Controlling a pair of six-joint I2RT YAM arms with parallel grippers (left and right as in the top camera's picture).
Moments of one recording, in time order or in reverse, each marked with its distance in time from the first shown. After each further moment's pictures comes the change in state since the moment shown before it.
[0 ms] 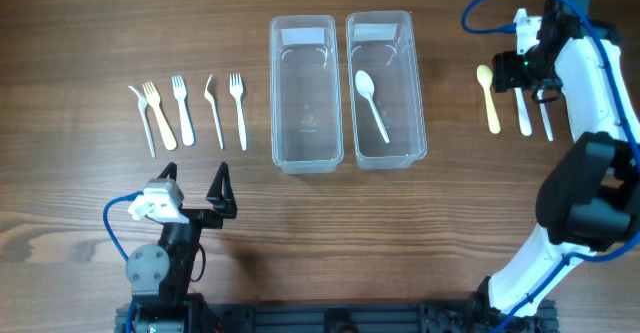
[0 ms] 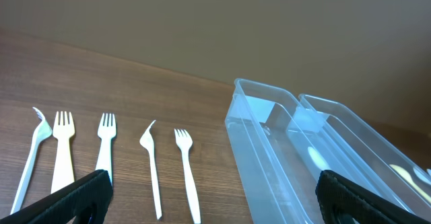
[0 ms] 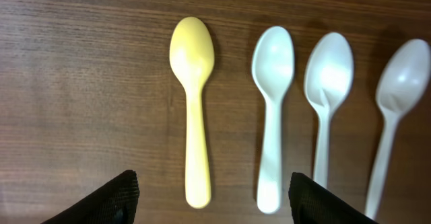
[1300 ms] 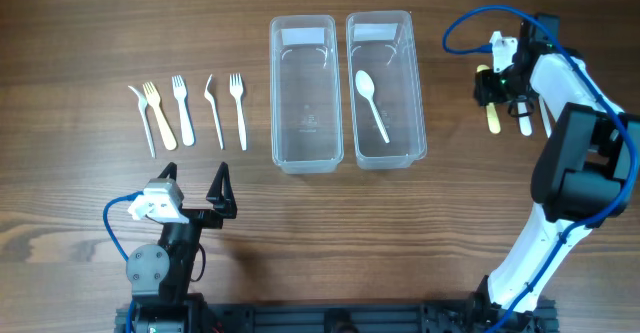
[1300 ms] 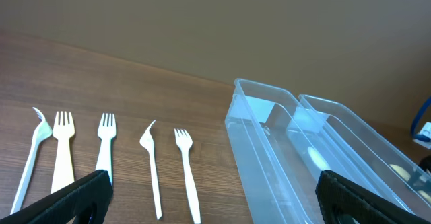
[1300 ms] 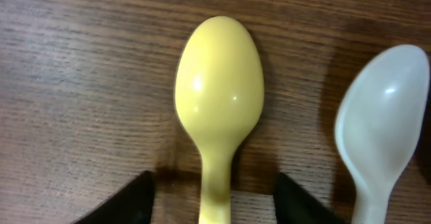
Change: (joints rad) left arm 0.000 0.000 0.000 0.000 0.000 0.000; right arm 0.002 0.139 -0.156 0.296 -0.082 -0.033
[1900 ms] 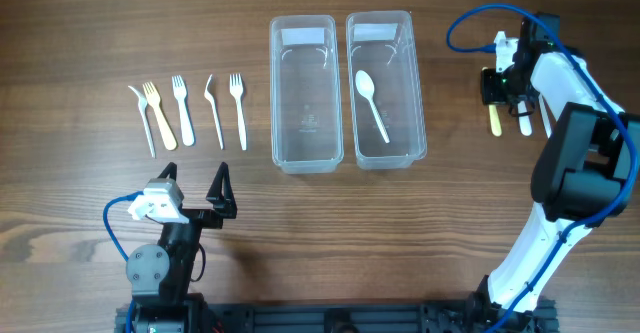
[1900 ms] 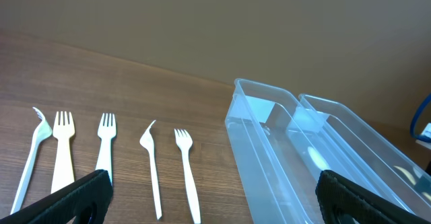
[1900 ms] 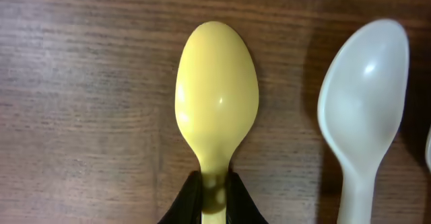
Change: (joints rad) left arm 0.000 0.000 0.000 0.000 0.000 0.000; right arm -0.001 0.000 0.021 -0.043 0.034 0.057
